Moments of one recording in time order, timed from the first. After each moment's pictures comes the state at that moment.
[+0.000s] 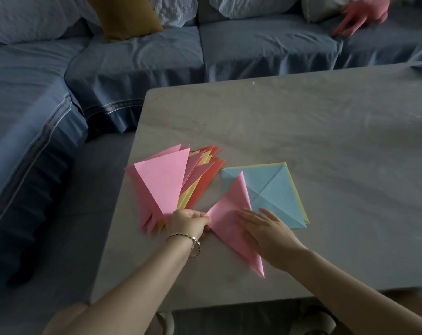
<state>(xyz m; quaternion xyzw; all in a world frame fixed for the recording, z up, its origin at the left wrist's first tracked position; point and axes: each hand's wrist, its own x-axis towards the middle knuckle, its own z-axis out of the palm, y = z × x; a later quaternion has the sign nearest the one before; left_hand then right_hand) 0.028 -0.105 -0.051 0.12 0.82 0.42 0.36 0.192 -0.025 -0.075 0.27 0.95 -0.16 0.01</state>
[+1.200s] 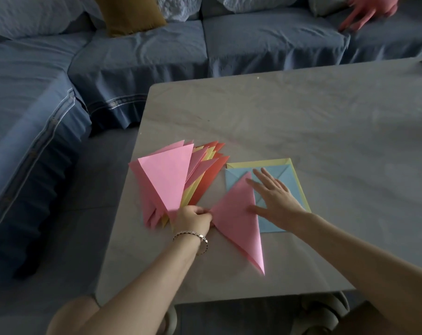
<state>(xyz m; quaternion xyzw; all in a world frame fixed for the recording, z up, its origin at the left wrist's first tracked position) 0.028 -0.105 -0.059 0.16 0.84 0.40 0.33 0.176 0.027 -0.069 0.32 0.93 -0.18 0.00</state>
